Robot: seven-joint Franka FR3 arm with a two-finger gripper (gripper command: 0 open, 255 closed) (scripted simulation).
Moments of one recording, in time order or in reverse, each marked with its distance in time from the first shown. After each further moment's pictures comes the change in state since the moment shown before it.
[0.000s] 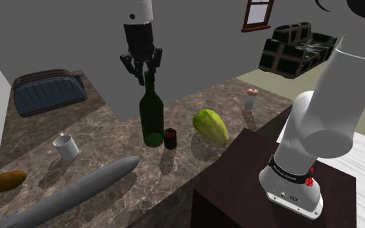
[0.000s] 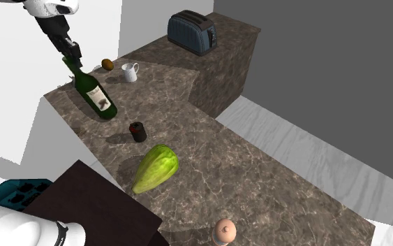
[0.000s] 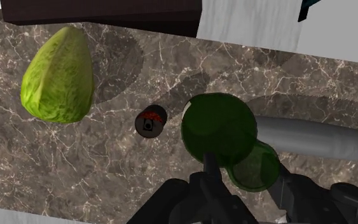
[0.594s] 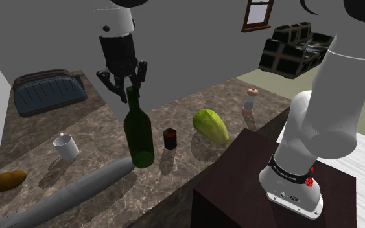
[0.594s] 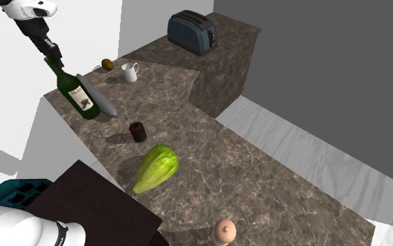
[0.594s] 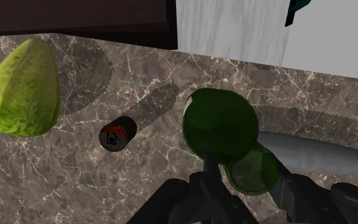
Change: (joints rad) arm 0.078 0.069 0.085 0.040 -0.005 0.031 0.164
